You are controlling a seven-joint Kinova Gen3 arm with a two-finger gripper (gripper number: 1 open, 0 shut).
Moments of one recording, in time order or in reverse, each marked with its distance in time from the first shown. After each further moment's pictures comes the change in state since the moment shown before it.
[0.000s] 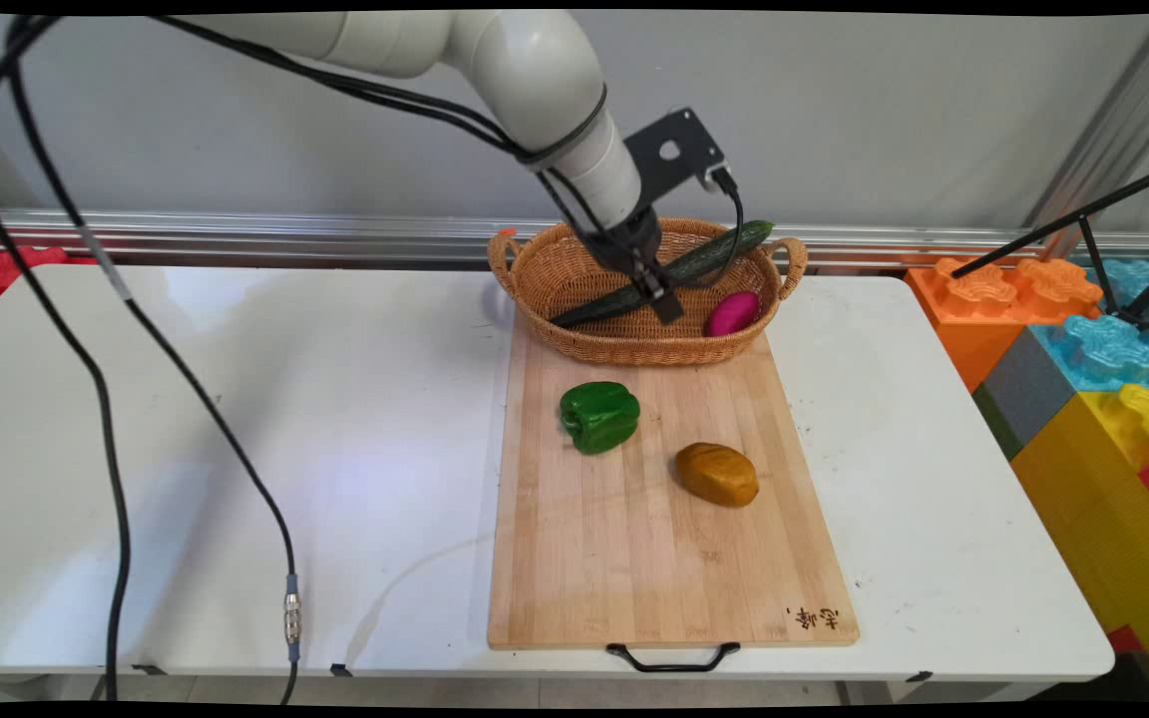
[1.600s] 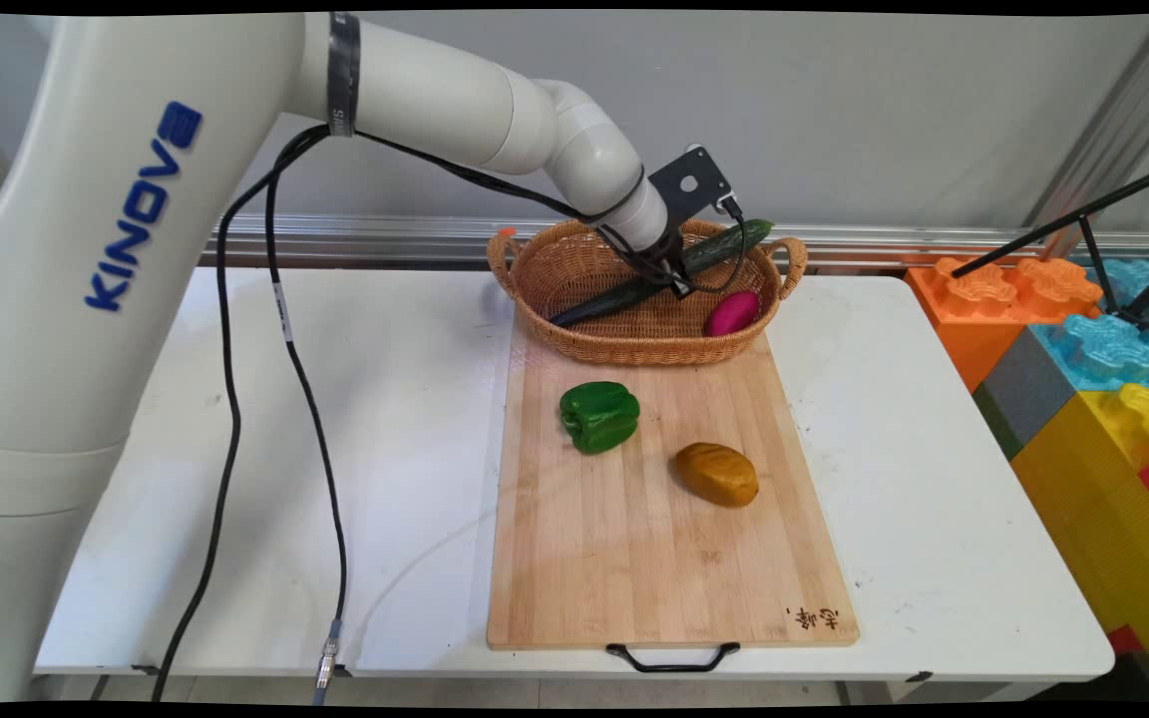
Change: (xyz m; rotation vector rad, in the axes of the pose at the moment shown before) arm 0.012 -0.044 0.150 0.094 0.086 -0.013
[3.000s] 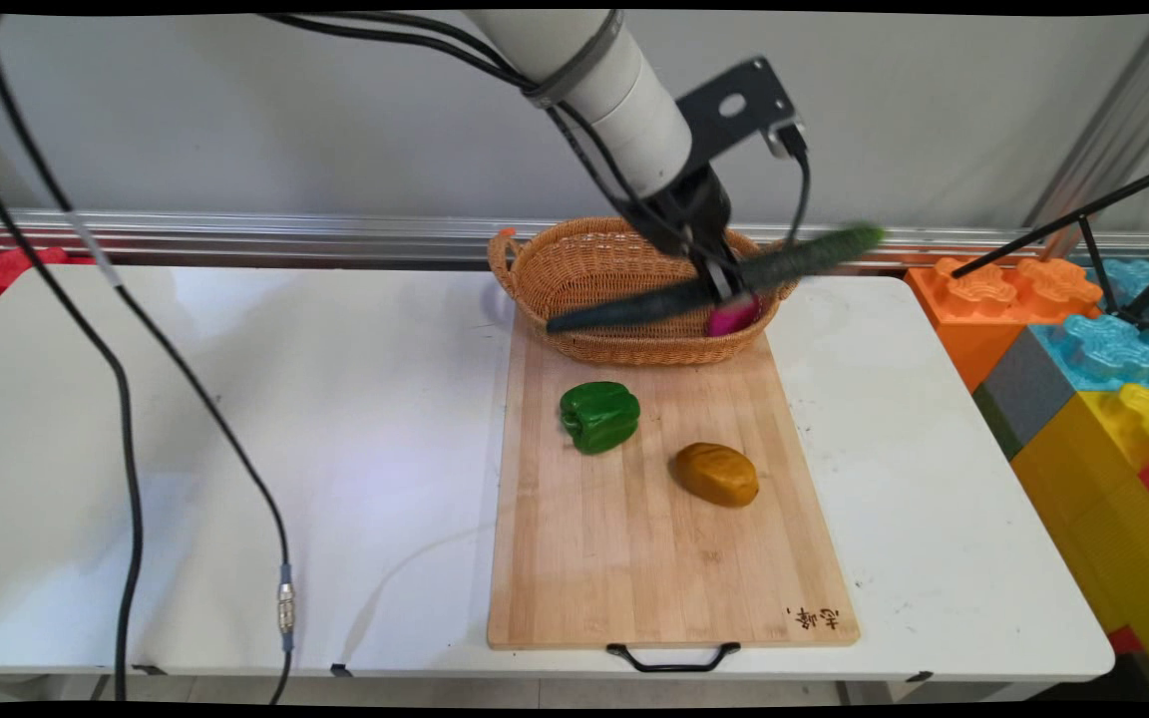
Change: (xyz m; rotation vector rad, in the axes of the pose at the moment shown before) arm 0.036 0.054 -0.212 -0.316 0.083 0.168
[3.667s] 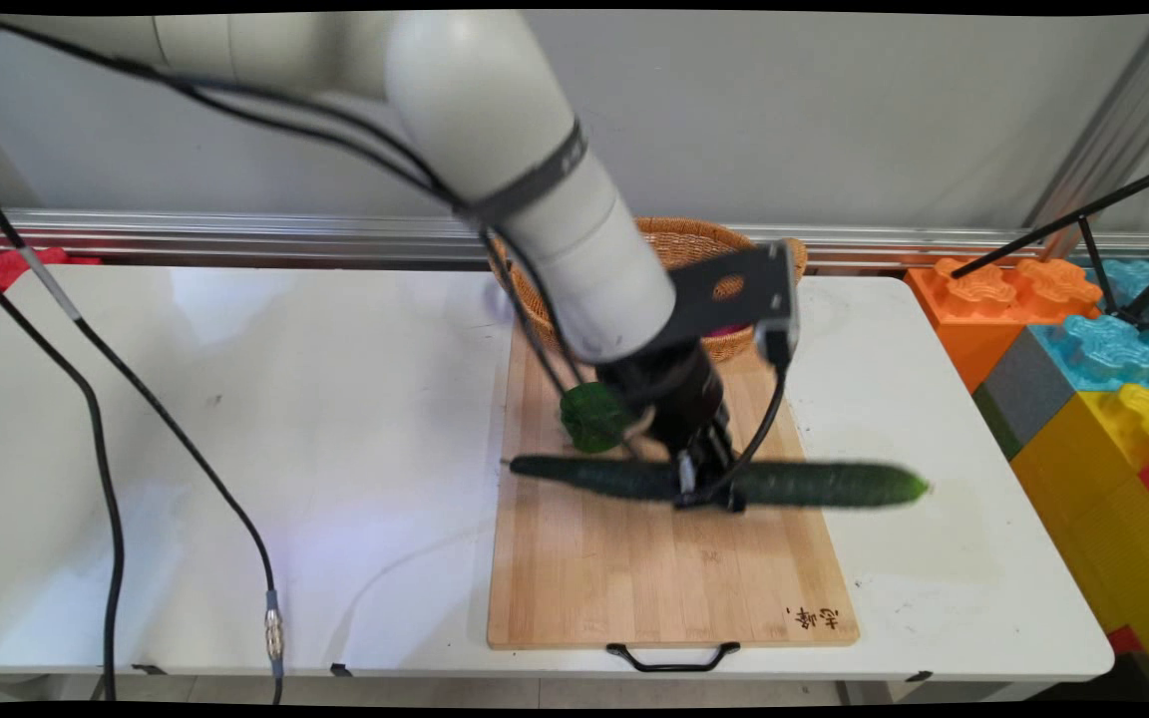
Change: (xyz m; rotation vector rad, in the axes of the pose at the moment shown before) arm -0.040 0.108 -0.005 -0.321 -0.042 0.196
